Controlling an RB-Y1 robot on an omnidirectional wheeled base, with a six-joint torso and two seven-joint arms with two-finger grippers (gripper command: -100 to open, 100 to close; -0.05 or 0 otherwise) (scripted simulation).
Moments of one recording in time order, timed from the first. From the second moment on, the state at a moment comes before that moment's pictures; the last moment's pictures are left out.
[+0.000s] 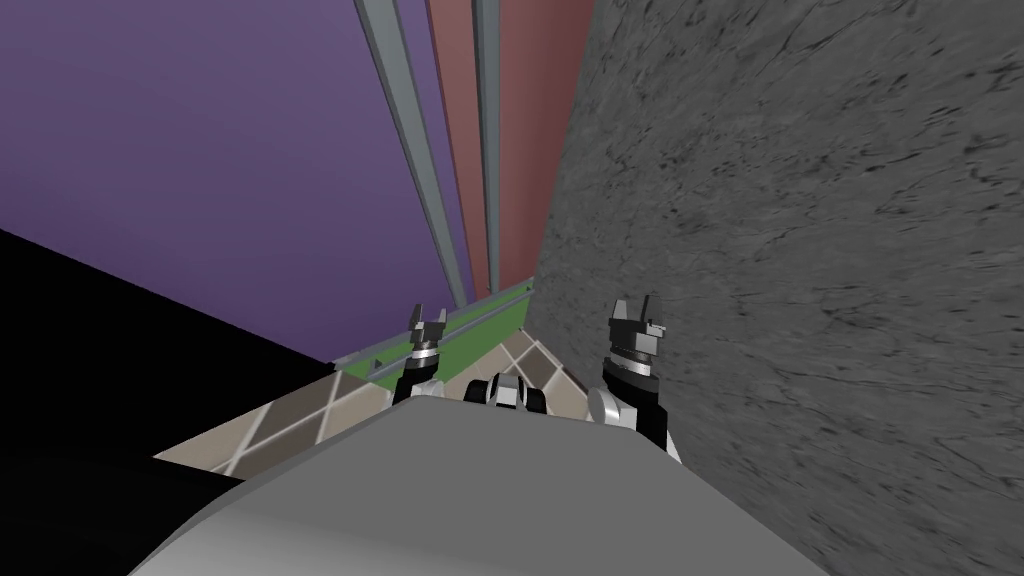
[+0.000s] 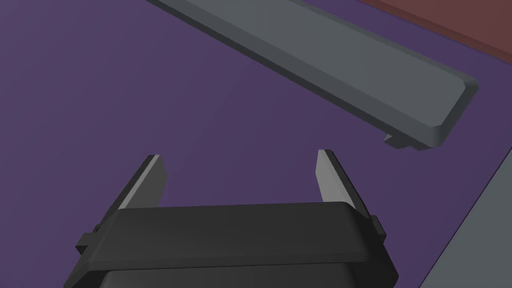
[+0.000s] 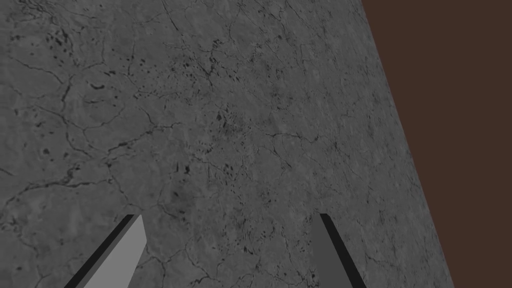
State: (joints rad) left arm 0.46 0.12 -0.04 -1.74 0.29 -0.84 0.20; right arm 0.51 -0.02 -0.01 -2.25 -0.07 -0.57 0.15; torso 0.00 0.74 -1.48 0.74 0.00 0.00
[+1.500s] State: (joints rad) left arm 0.47 0.11 -0.04 -1.49 0.37 -1.01 0.34; right arm 0.51 -0.02 -0.01 -2.25 -0.07 -0.57 0.15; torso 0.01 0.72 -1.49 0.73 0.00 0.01
